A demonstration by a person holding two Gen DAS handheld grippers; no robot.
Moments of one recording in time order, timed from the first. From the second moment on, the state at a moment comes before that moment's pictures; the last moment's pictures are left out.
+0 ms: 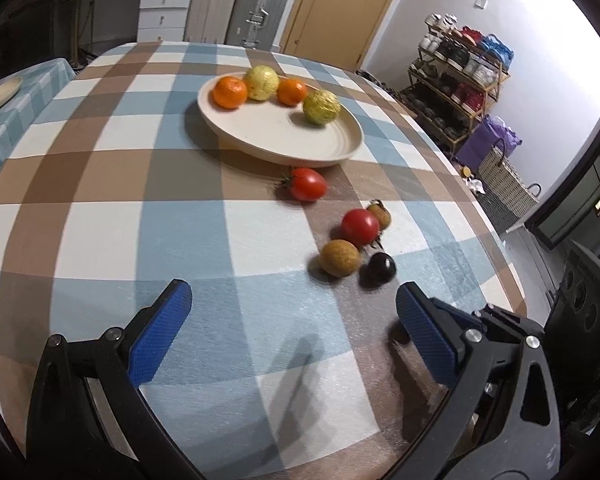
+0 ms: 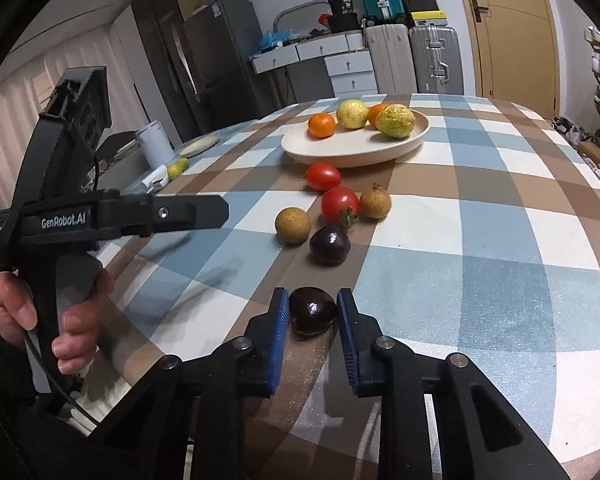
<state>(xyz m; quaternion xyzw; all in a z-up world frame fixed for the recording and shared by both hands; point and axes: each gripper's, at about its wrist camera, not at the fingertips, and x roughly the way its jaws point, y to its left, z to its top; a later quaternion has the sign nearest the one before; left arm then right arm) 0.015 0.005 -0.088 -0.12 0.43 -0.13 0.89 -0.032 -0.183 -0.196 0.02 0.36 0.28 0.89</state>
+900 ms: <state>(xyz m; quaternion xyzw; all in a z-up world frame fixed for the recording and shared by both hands) 0.063 -0.019 -0.110 -0.11 0.45 -0.21 0.86 -0.029 -0.220 -0.180 0.08 0.33 0.28 0.90</state>
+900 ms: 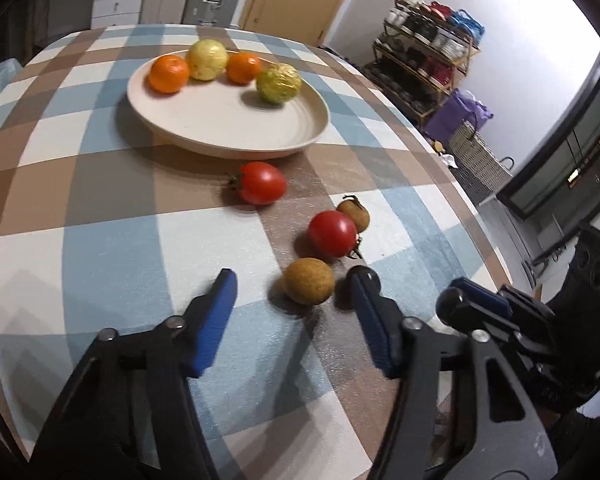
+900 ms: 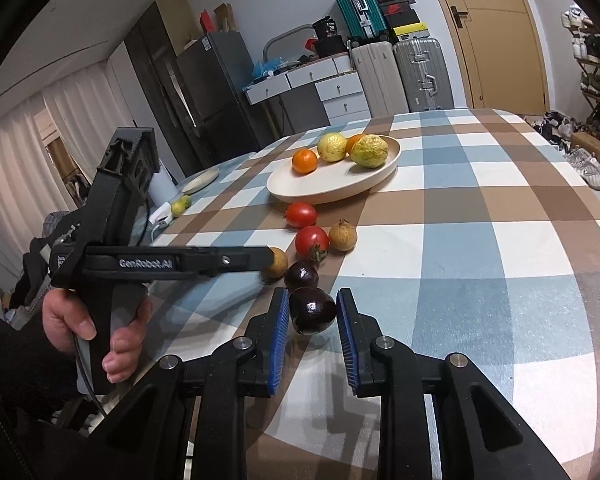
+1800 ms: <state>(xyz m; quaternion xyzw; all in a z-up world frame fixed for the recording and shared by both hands) 0.081 0.008 -0.063 -0.10 0.38 -0.24 0.89 0.022 -0.212 -0.143 0.11 0.31 0.31 0.89</state>
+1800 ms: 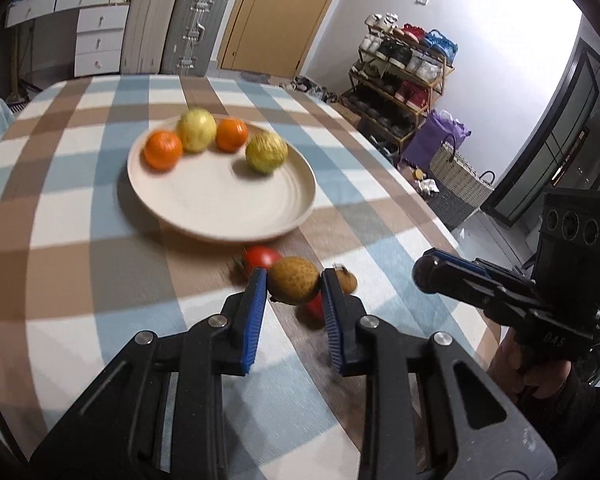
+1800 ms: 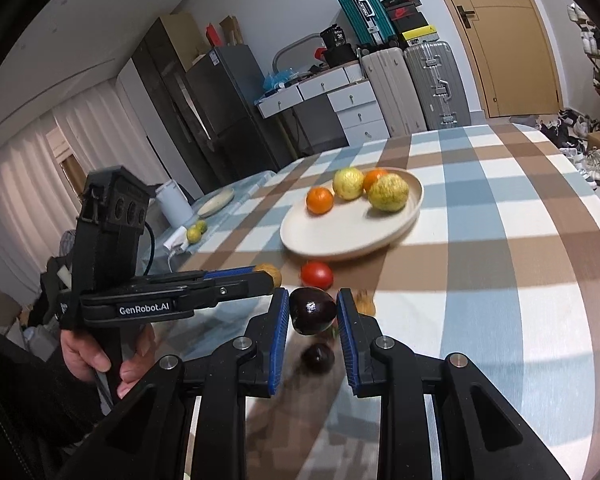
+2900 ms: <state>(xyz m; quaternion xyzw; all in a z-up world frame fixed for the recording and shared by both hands) 0.212 0.075 -0.069 -0.14 0.40 -0.18 0.89 0.232 -0.125 -0.123 0.10 0.38 0.35 0.85</state>
